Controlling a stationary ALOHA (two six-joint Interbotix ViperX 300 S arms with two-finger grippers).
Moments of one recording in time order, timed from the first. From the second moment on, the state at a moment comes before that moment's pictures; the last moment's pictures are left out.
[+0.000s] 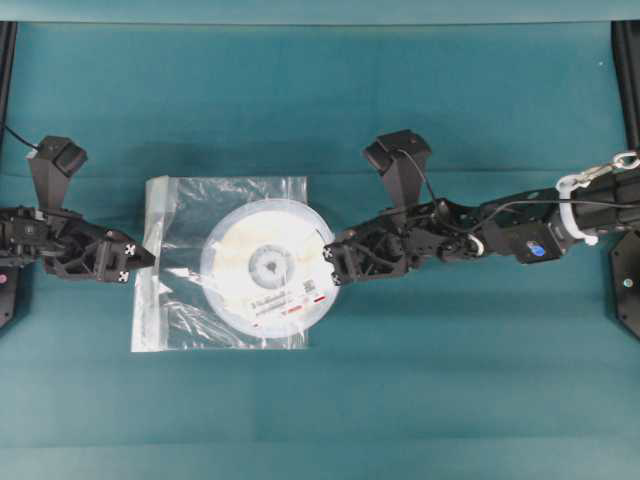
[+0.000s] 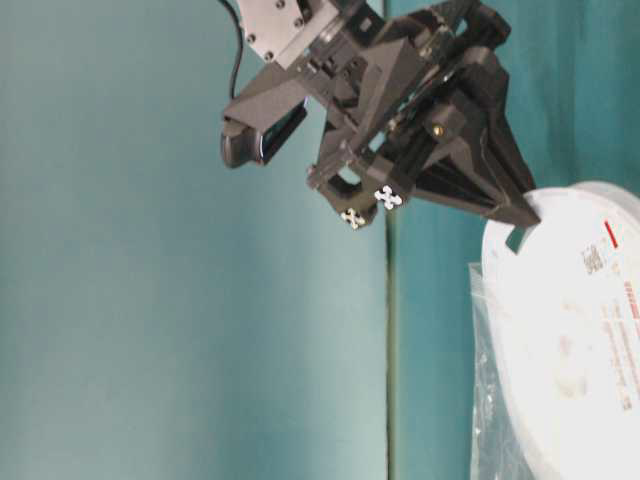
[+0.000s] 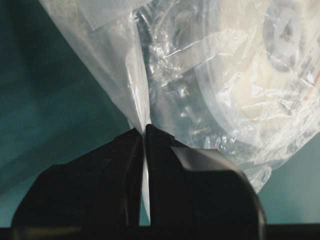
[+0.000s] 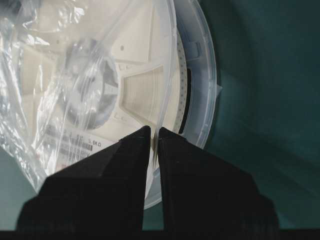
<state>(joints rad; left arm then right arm) 0.12 -0.30 1.33 0.01 -0.28 -1.12 -0.06 0.18 0.69 0.75 -0.11 0.35</state>
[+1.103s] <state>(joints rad) 0.12 -0.30 1.33 0.01 -0.28 -1.12 -0.06 0.03 0.86 0.77 -0.11 0.35</state>
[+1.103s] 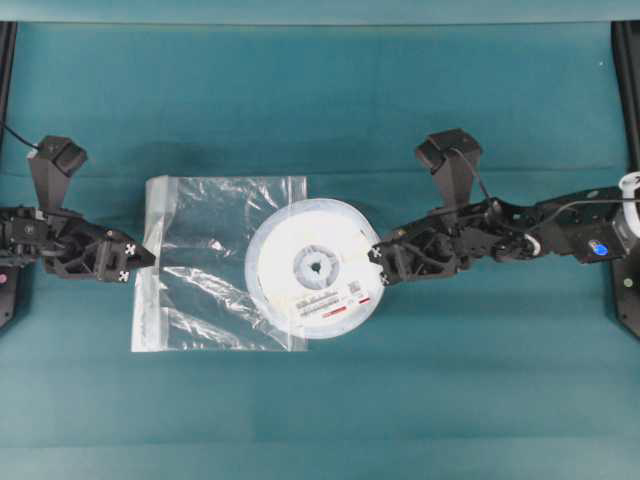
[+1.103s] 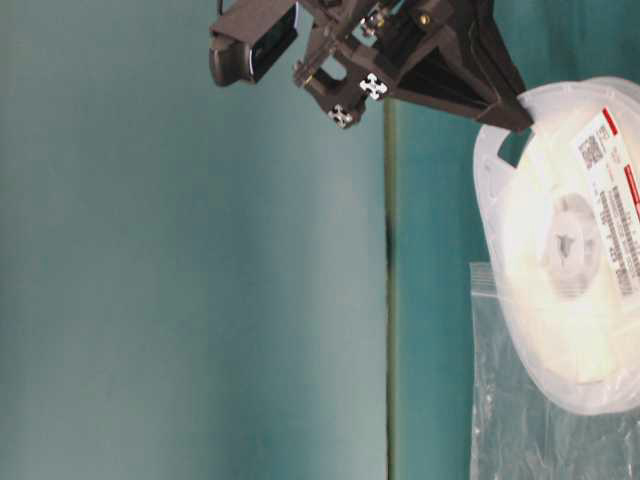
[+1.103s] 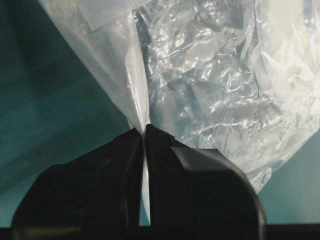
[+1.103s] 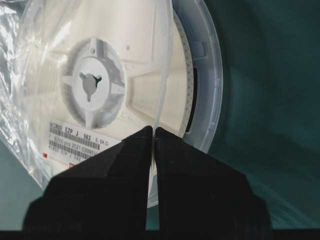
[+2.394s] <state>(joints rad) 0.12 -0.30 1.33 0.01 -0.27 -1.12 -0.06 -0.16 1.06 0.80 -0.10 0.38</state>
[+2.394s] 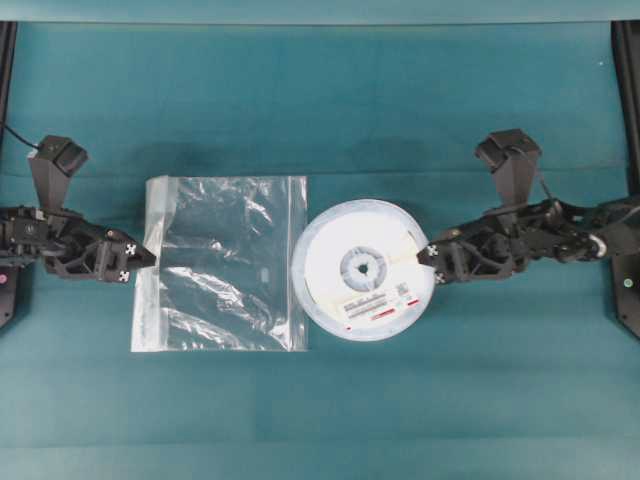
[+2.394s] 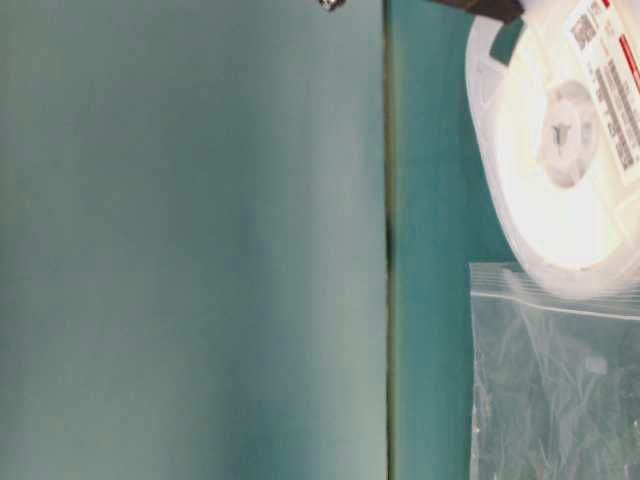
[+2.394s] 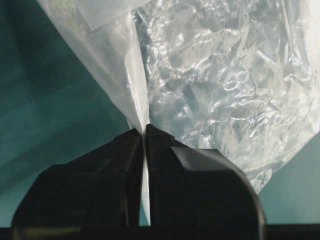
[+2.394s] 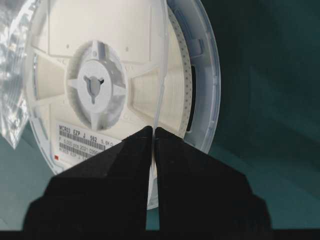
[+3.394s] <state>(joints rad) 0.12 -0.30 1.32 0.01 -0.28 -1.12 -0.06 -0.26 1.14 0.81 -0.11 0.39</state>
